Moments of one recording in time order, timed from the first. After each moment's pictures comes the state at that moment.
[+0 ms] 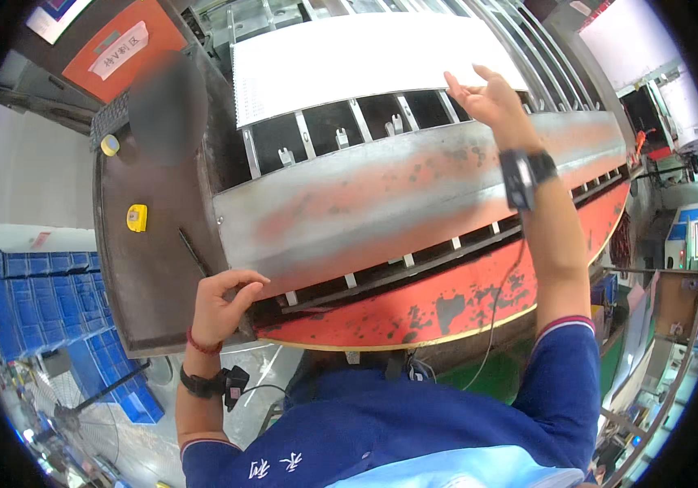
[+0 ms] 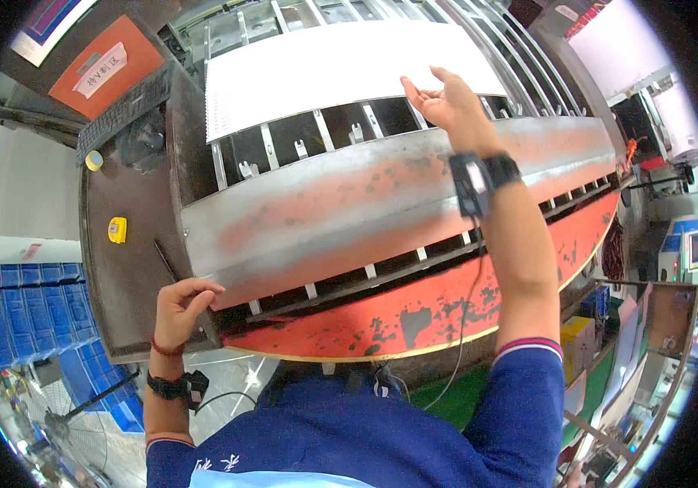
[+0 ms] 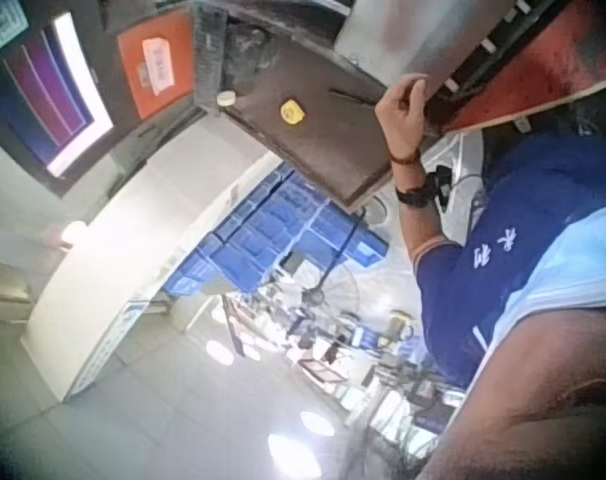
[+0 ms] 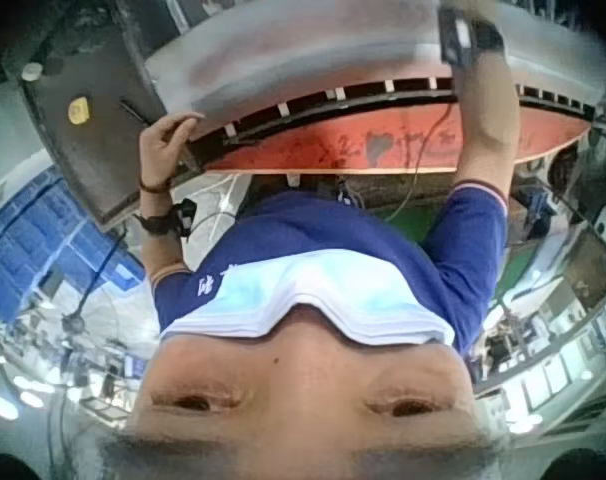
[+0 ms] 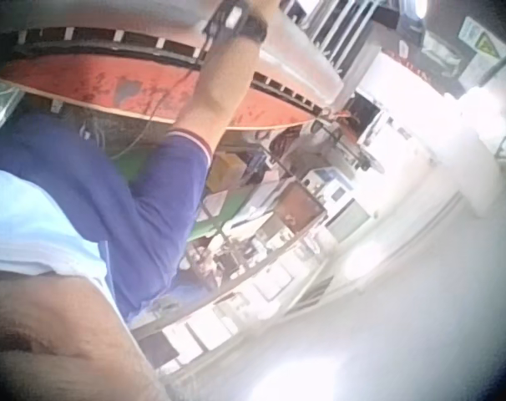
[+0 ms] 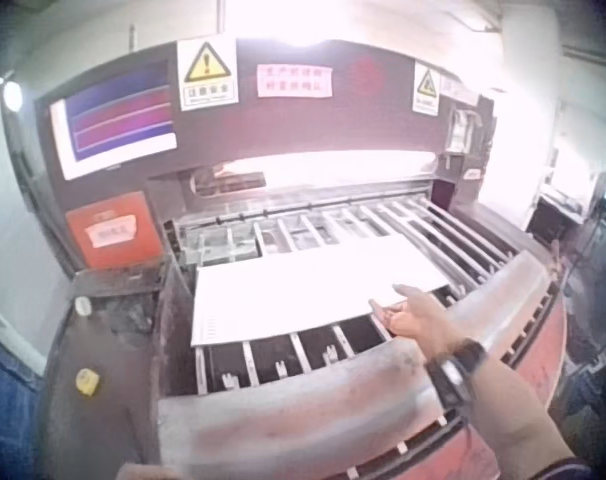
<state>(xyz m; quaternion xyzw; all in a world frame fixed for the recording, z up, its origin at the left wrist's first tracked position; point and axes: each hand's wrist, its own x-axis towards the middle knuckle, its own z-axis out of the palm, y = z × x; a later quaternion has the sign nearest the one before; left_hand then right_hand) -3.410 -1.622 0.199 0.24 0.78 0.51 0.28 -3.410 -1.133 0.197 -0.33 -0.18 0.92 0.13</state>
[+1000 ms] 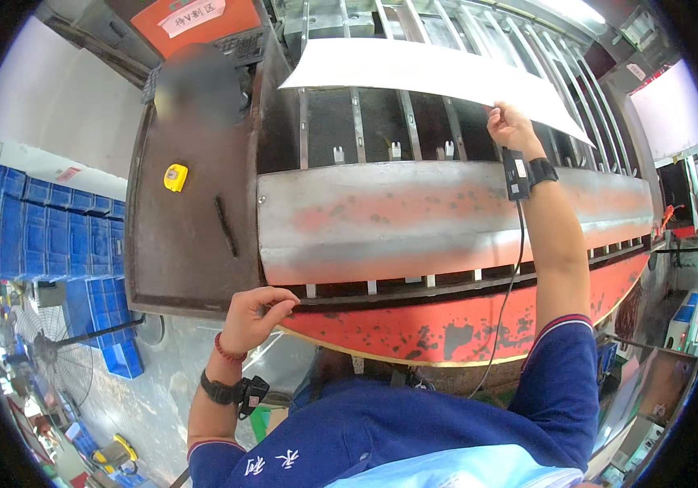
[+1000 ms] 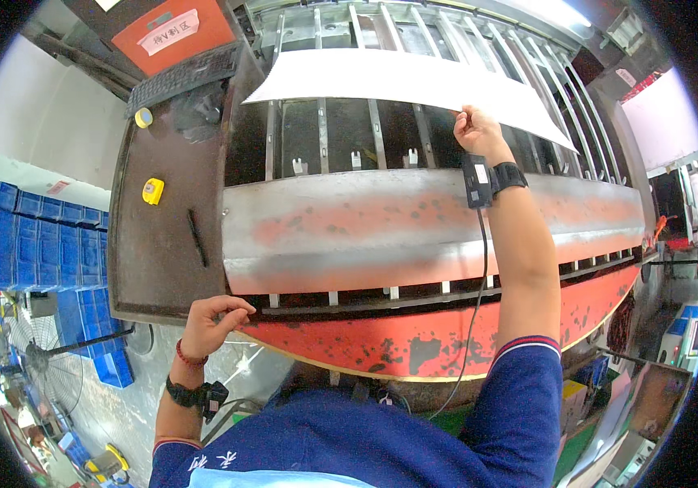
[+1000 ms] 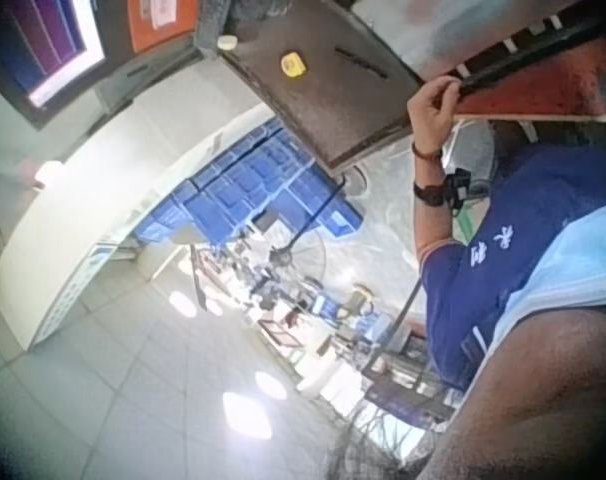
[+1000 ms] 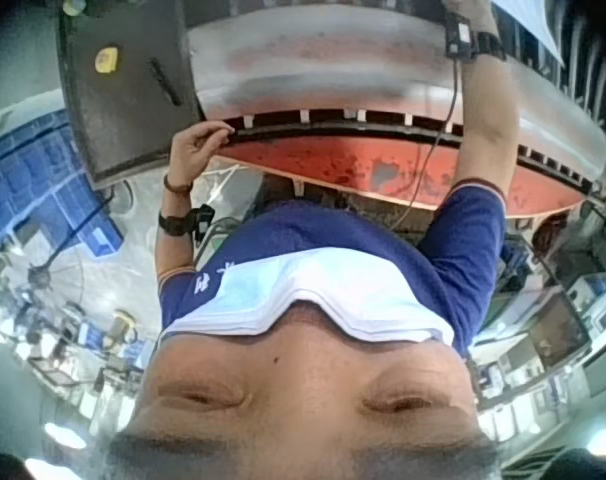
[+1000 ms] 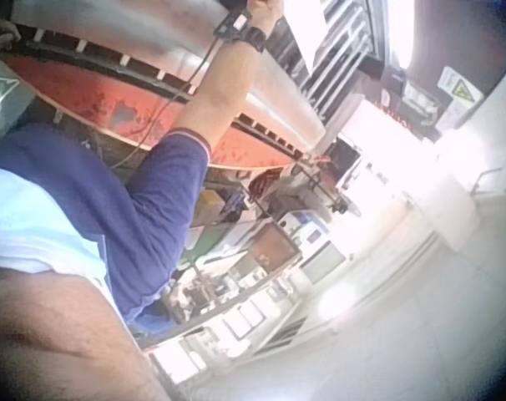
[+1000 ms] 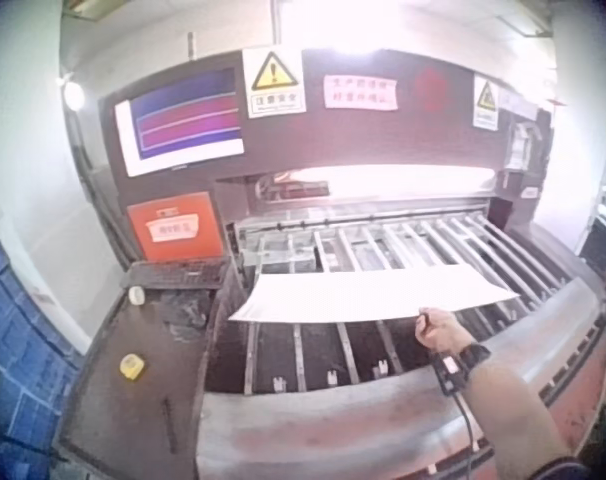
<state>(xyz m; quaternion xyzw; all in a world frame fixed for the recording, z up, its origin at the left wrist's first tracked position) -3.360 -1.645 0.190 0.15 0.80 0.50 0.29 -3.479 -1.096 0.126 -0.40 -0.32 0.85 0.11</state>
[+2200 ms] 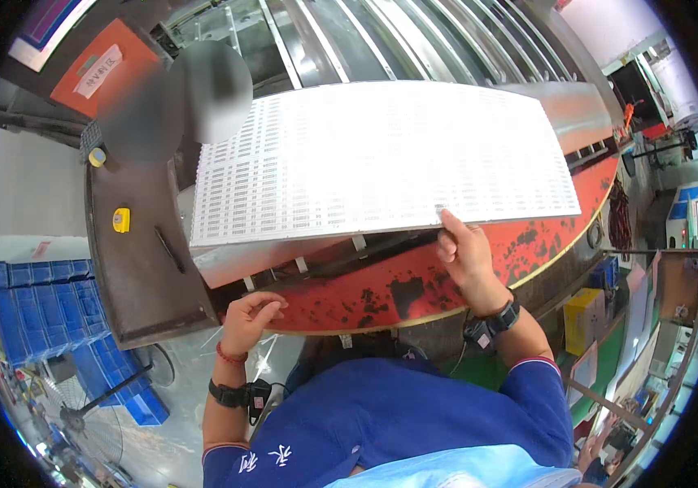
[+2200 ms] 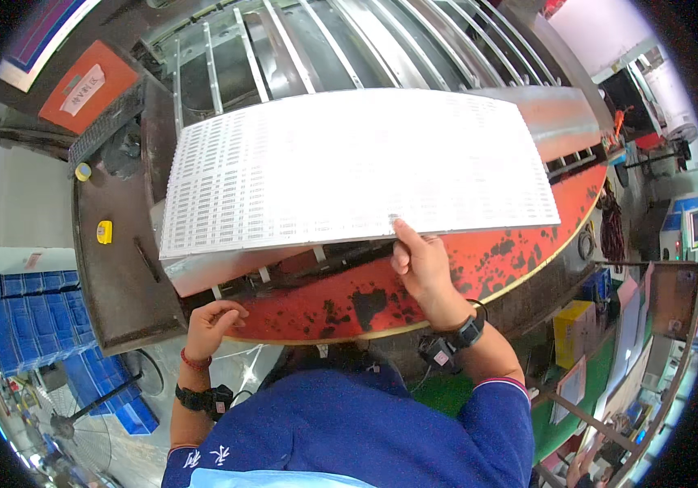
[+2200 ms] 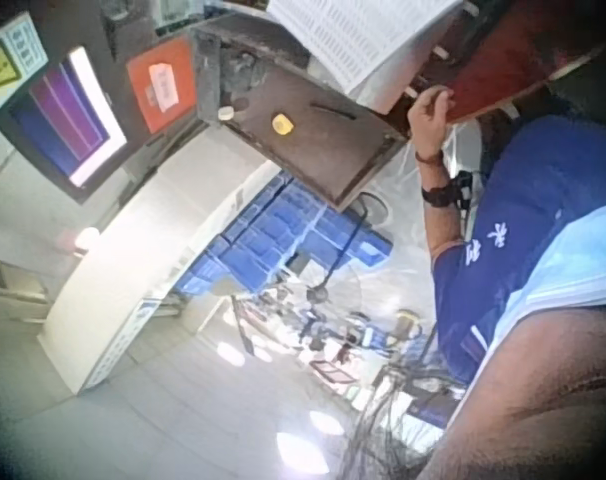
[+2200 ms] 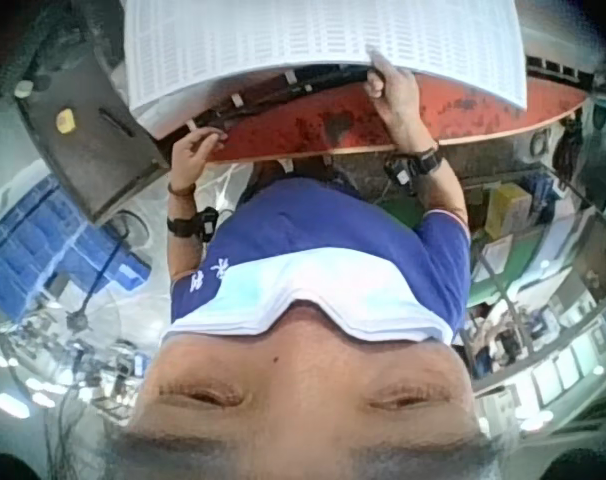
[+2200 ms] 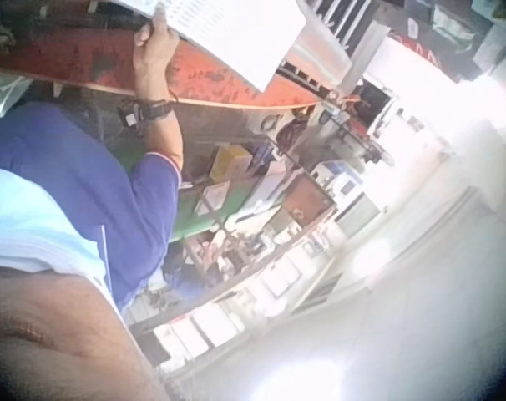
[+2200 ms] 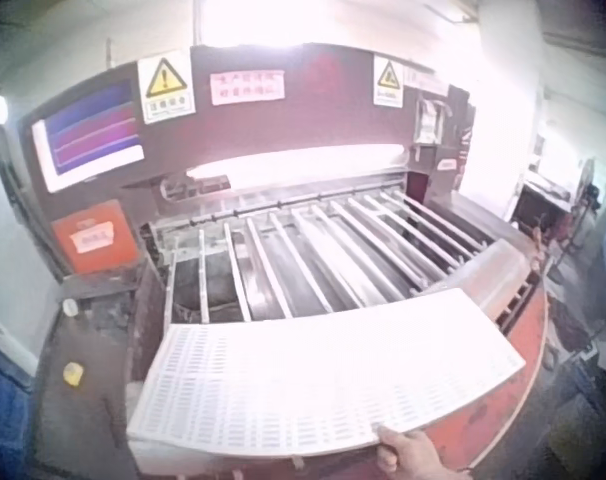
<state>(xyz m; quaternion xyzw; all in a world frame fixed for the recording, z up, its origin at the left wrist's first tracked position) -3.308 -1.588 0.155 0.13 0.71 0.56 0.41 -3.177 -1.256 0.177 -0.43 -0.34 0.82 0.14</state>
